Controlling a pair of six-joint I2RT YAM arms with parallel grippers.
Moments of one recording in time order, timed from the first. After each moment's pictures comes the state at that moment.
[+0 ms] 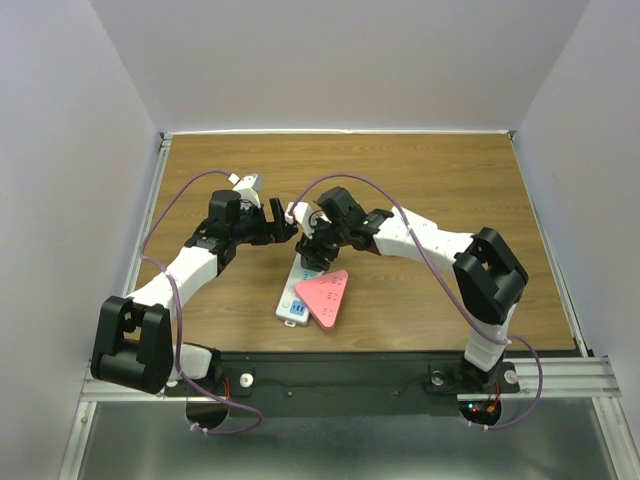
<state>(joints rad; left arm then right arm) -0.27 1.29 0.73 0.01 0.36 -0.41 0.81 1.85 1.33 -0.30 -0.30 -0.36</state>
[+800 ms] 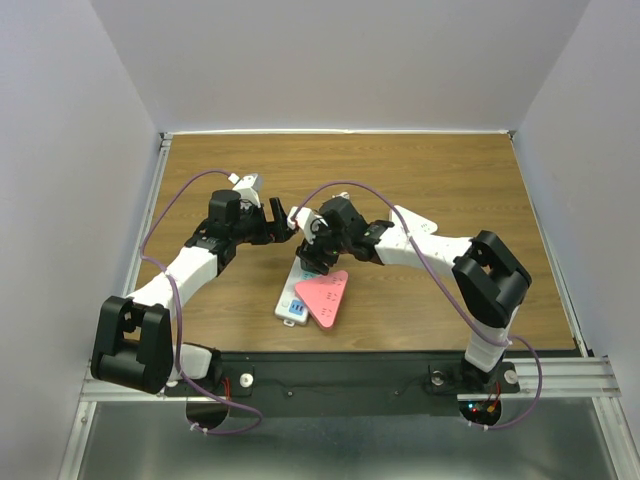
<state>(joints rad) -0.27 1.29 0.73 0.01 0.36 -0.41 0.84 1.82 1.22 -0.16 -0.23 -0.31</state>
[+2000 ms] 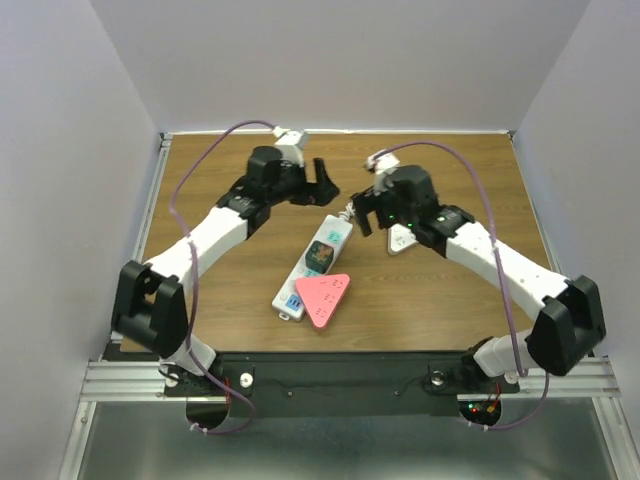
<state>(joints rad) -0.43 1.46 1.11 -0.04 0.29 -0.40 0.69 1.45 1.16 -0.28 0.03 -0.05</state>
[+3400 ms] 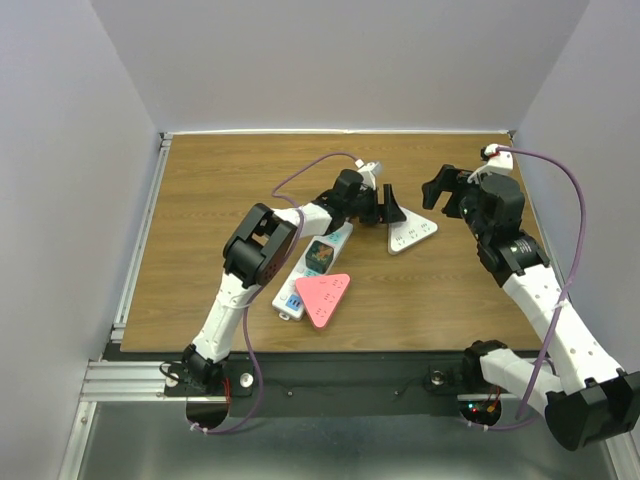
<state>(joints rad) -0.69 2.35 1.62 0.31 0.46 -0.67 0.26 0.98 0.95 -0.21 0.16 0.34</state>
